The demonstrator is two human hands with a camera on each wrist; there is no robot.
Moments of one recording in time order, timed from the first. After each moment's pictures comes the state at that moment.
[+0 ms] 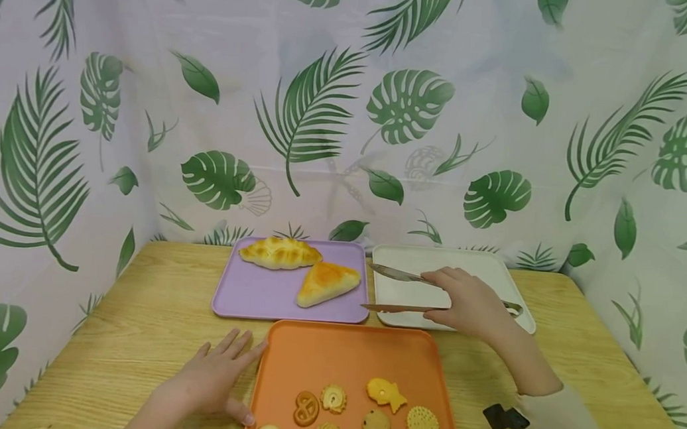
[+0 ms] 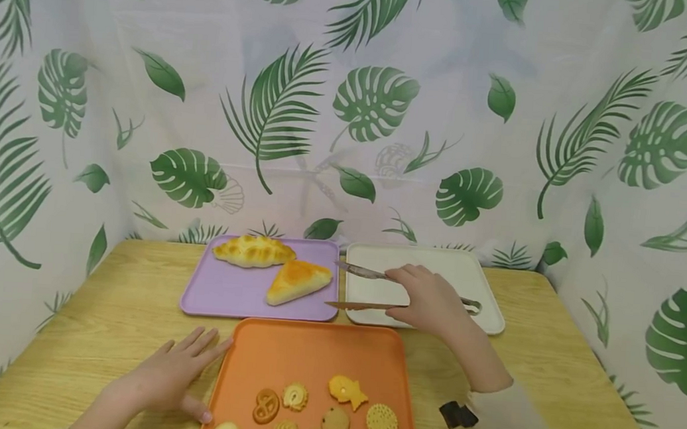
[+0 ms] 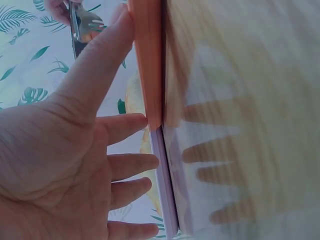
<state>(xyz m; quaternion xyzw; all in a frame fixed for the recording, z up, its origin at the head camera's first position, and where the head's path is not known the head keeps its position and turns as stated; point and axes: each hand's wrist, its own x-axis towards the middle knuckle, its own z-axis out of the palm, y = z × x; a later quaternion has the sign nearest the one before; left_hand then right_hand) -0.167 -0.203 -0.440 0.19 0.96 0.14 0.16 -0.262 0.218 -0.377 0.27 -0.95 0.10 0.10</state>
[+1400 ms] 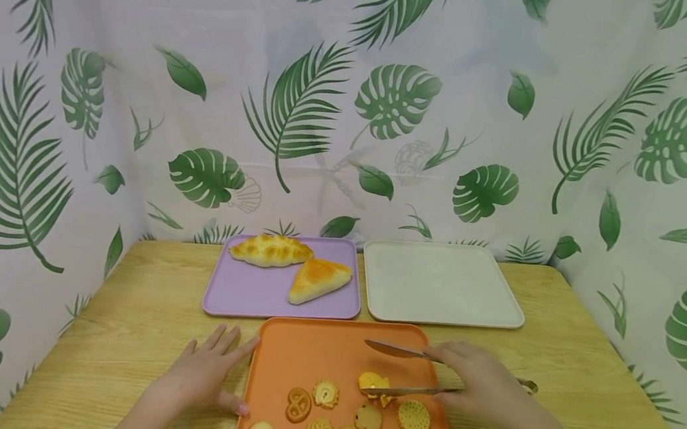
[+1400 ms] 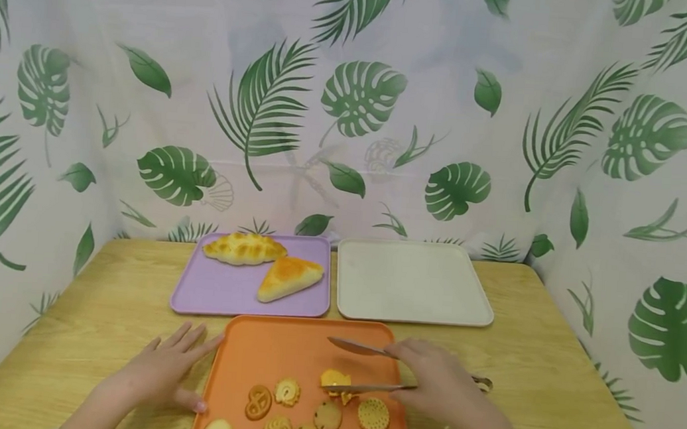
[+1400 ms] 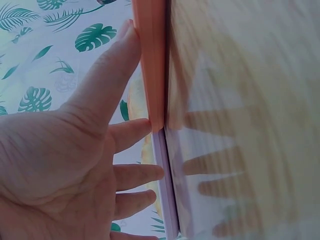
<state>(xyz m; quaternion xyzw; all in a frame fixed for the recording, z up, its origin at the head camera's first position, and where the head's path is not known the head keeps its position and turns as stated) -0.169 -0.200 -0.439 0.18 0.96 0.14 0.15 -0.165 0.241 -0.416 0.32 -0.94 0.12 0.06</state>
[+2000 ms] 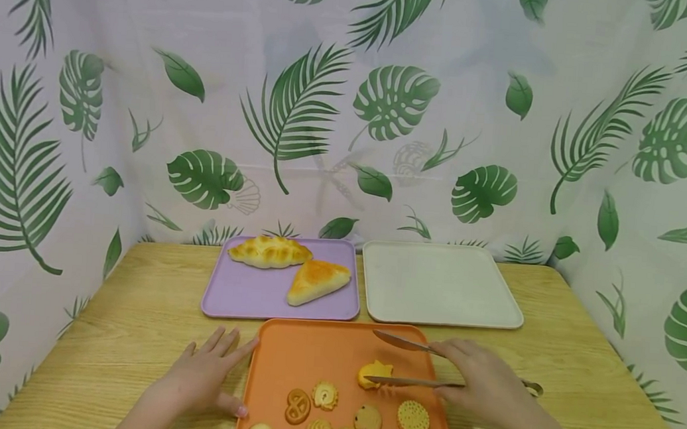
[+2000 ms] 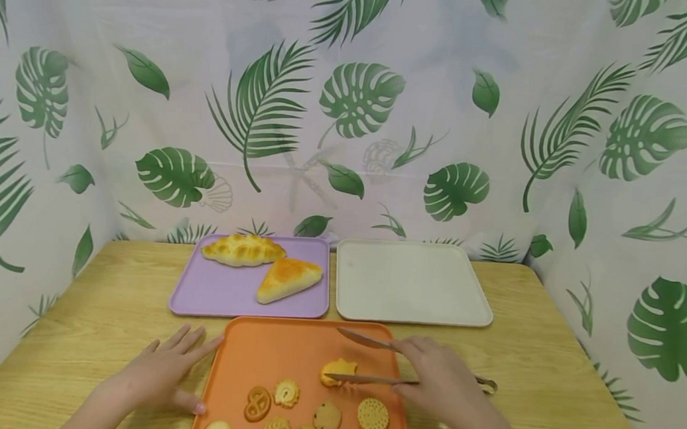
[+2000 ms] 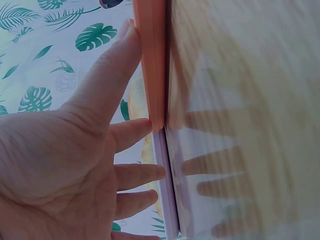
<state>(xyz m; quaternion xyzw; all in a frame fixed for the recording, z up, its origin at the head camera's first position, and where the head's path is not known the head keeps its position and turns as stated) -0.169 -0.200 -0.440 0.17 0.96 0.14 0.16 -0.163 0.241 -0.415 0.26 -0.96 0.12 0.06</state>
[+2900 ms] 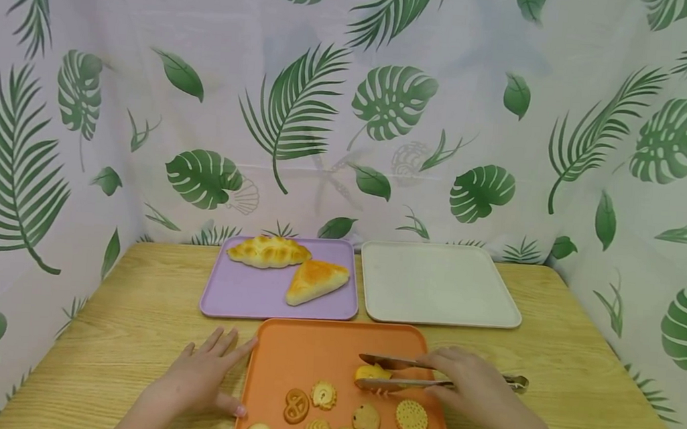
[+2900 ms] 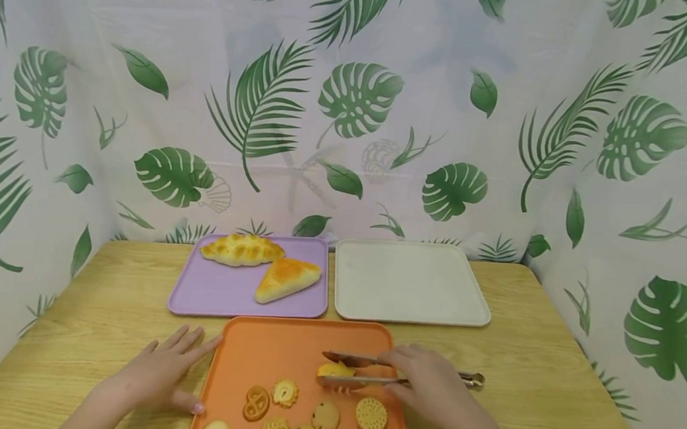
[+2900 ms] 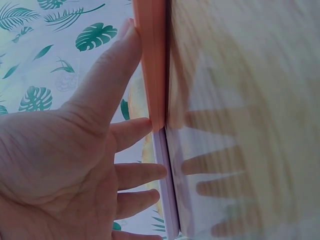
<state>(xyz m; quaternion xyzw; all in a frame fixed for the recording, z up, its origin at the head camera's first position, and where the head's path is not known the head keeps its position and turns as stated) -0.168 -0.199 -0.440 0.17 0.96 0.15 0.16 -0.164 0.236 -0.425 0.31 -0.94 0.12 0.06</state>
